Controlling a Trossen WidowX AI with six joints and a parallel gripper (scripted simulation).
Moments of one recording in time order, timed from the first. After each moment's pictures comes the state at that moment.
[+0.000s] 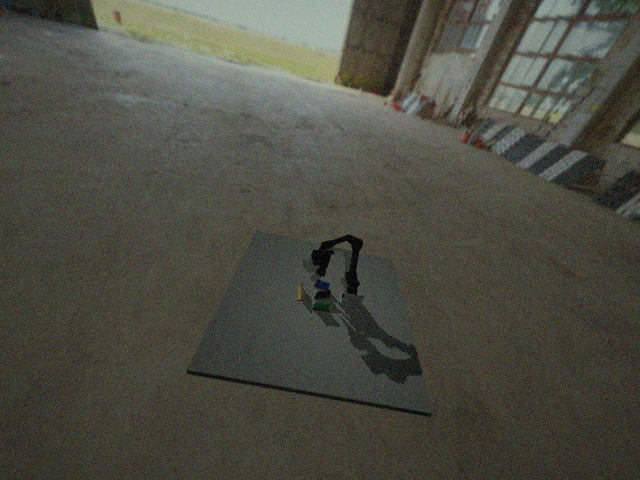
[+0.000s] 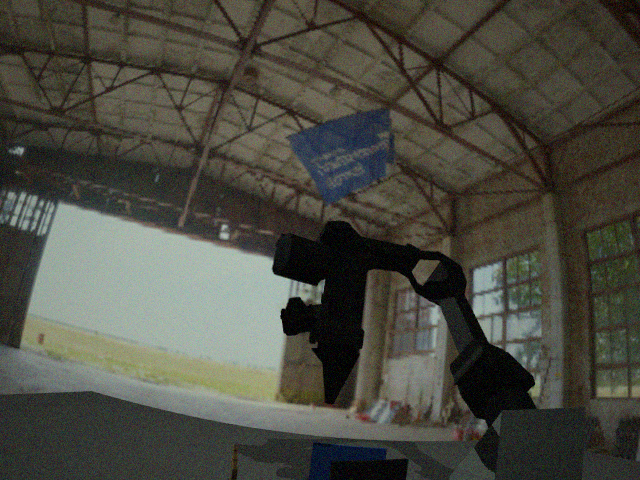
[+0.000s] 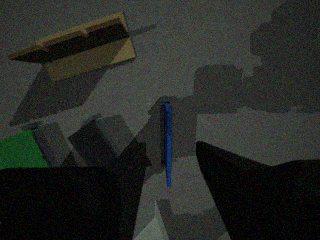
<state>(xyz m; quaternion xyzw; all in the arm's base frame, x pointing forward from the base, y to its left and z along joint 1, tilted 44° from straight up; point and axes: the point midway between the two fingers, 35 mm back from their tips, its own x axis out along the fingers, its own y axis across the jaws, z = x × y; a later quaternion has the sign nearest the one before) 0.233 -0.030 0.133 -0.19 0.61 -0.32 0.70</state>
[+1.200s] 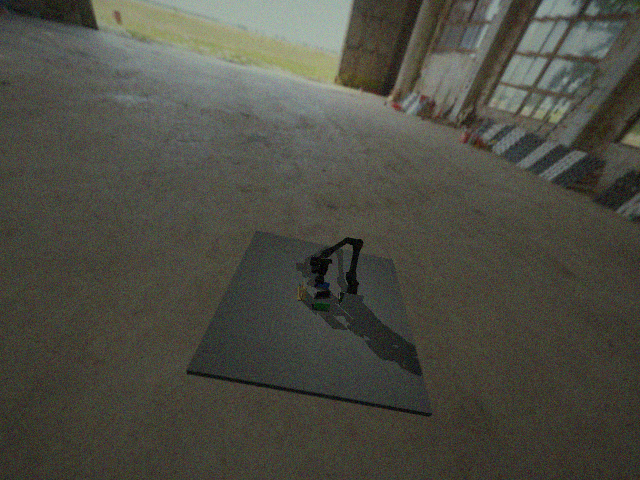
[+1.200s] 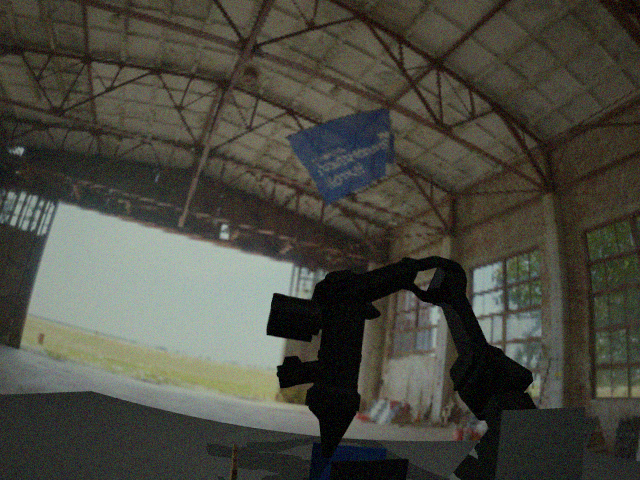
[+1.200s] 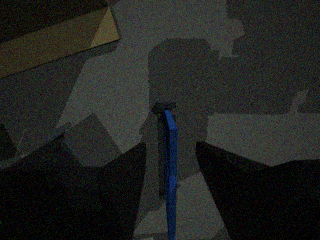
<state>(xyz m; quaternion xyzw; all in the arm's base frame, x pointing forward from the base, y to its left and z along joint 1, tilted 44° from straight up) 0.230 -0.084 0.081 -0.19 0.61 -0.32 0.70</state>
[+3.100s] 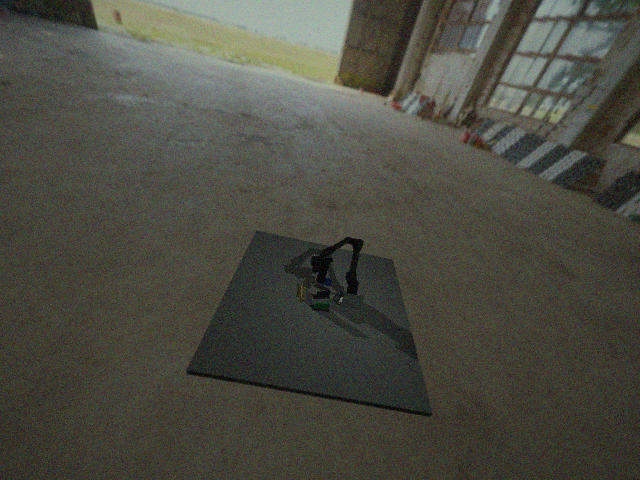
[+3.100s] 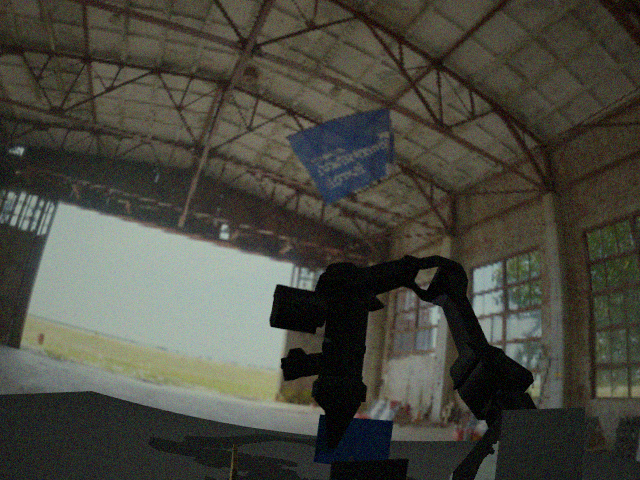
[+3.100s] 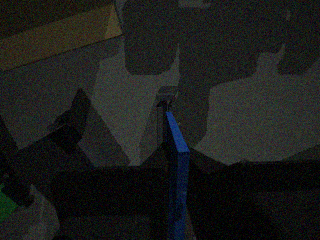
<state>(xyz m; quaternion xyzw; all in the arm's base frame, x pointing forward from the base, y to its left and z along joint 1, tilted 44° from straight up) 0.225 -0.075 0.088 -0.20 0.61 -0.32 0.69</state>
